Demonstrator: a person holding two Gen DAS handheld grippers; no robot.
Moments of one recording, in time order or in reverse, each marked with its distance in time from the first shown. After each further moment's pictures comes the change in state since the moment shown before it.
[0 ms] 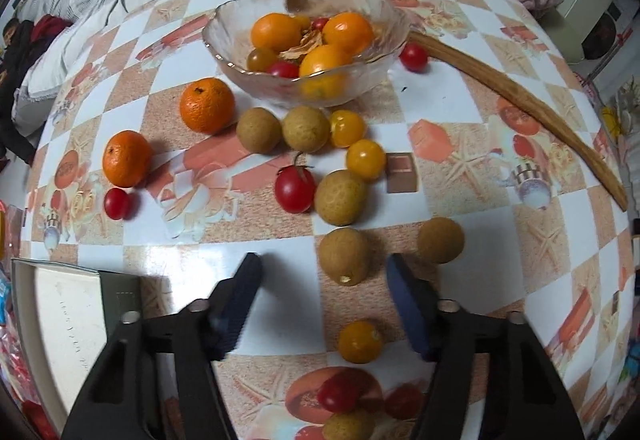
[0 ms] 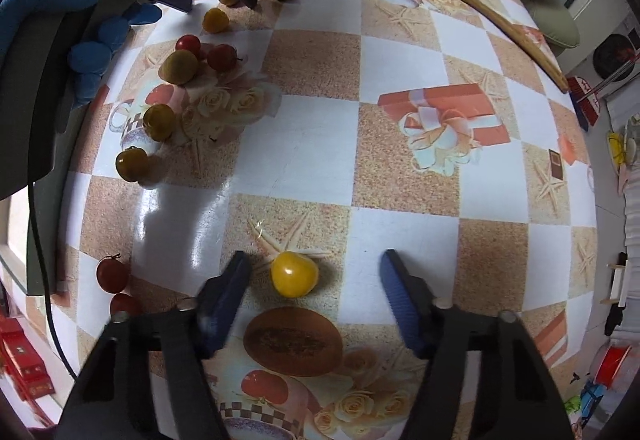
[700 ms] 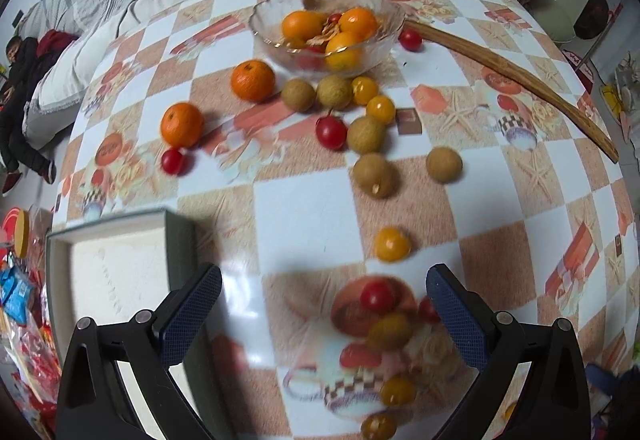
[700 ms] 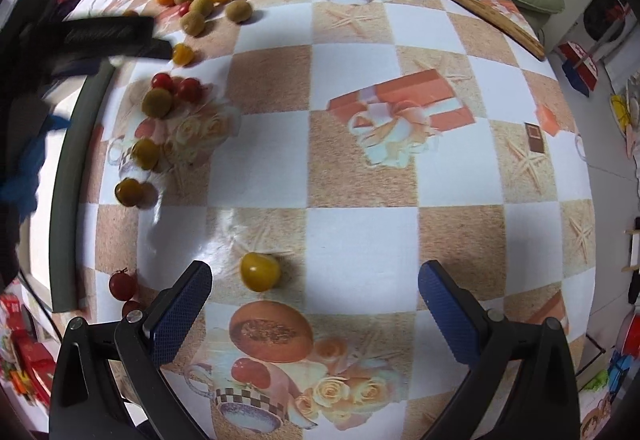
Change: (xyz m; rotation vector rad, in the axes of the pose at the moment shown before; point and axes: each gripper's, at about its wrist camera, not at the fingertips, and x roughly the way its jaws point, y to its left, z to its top) left arm -0.036 0.017 -0.035 0.068 -0.001 0.058; right arm -0.016 -0.044 0.001 0.105 0.010 0.067
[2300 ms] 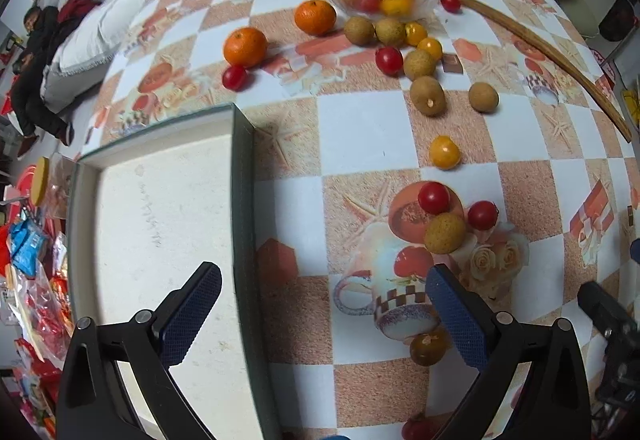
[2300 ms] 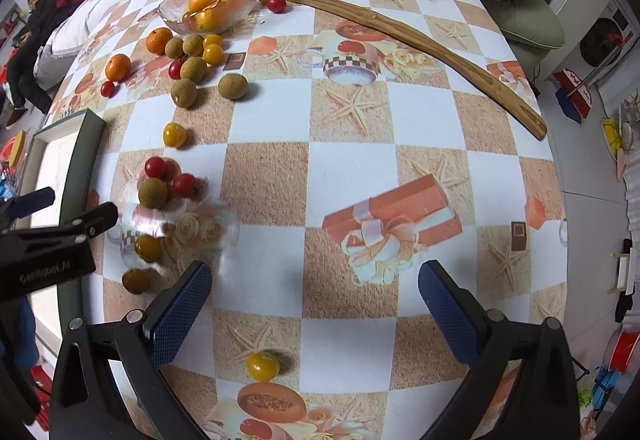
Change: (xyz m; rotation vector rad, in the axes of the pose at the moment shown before) left arm -0.010 0.032 -0.051 -0.069 0.123 0.027; right arm -0.012 -0.003 0.063 -0.018 -0.062 -0.043
